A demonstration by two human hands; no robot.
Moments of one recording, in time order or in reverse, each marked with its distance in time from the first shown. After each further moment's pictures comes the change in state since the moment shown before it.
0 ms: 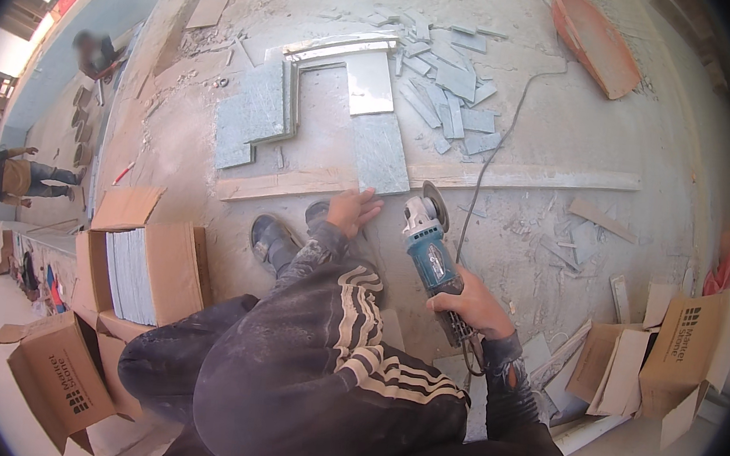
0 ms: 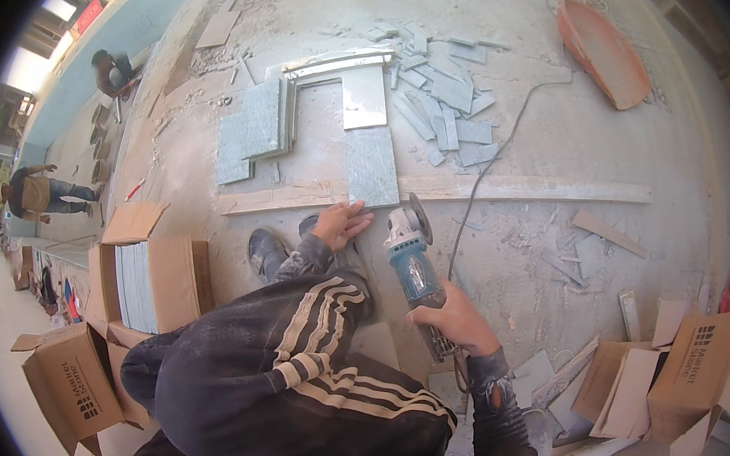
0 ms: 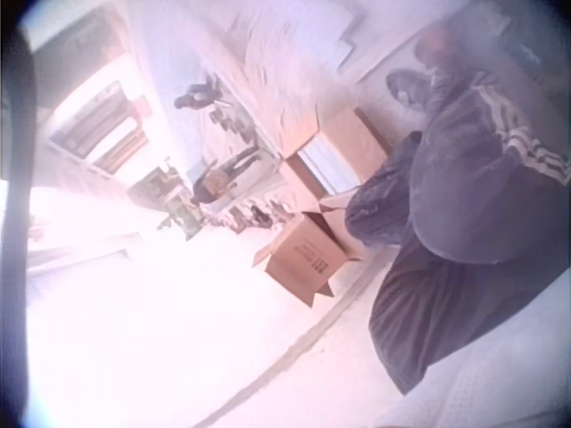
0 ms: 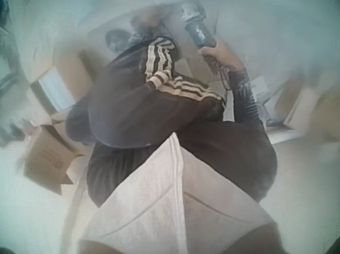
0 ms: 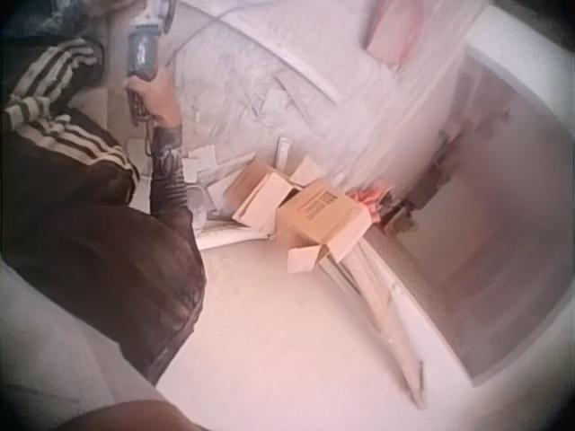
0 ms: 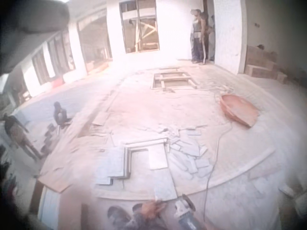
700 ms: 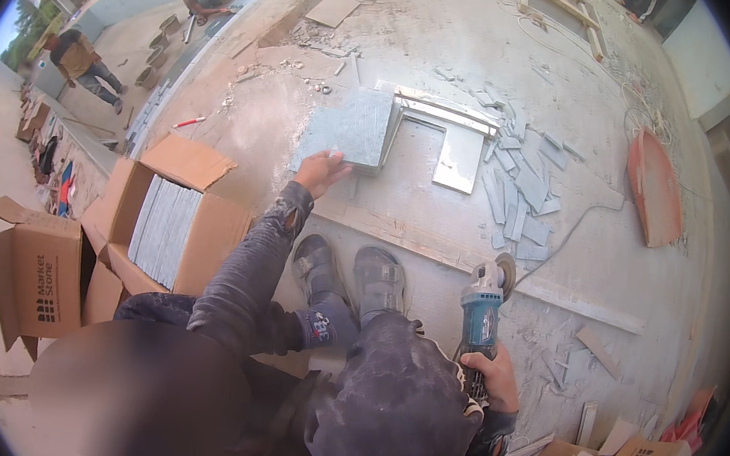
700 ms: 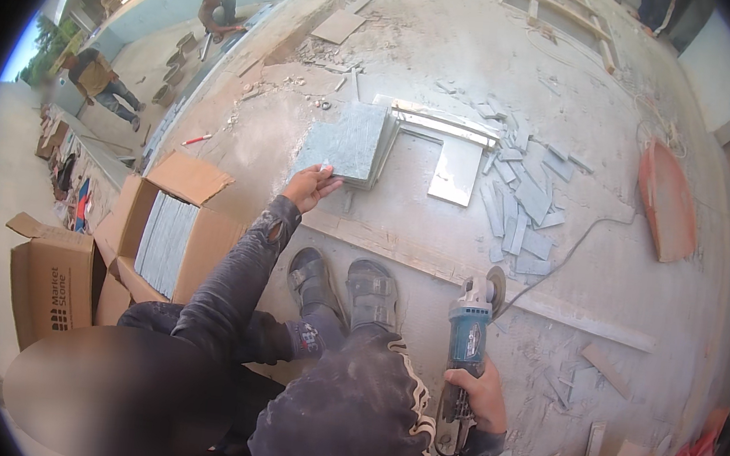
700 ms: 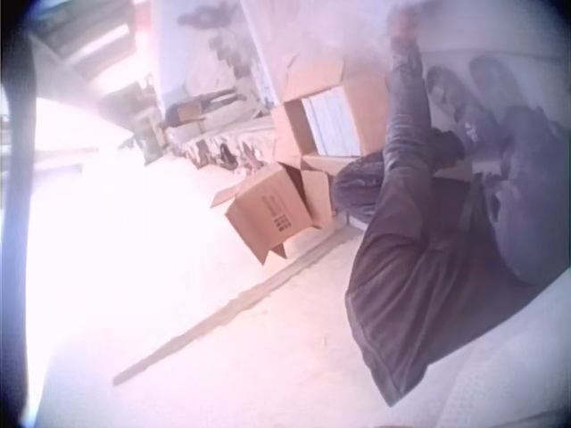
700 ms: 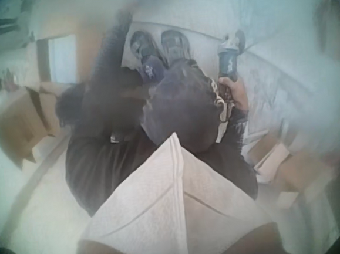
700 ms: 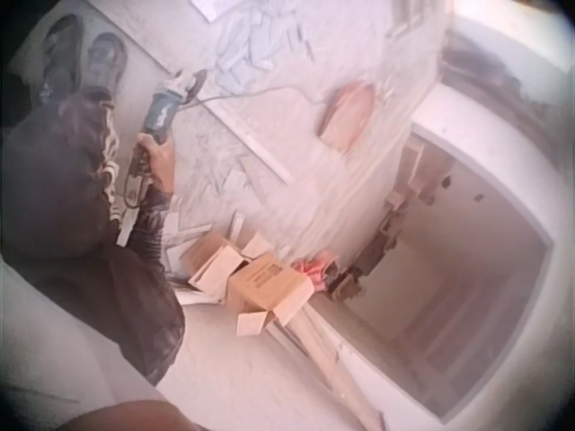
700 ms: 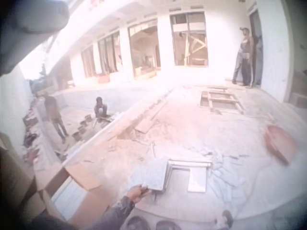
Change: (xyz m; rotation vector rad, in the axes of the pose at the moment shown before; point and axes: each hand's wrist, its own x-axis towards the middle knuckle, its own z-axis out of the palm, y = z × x) left_hand 0.013 0.172 -0.154 -0.207 0.137 0.476; right_hand 0.015 -0.030 -0.010 0.183 0.049 0.047
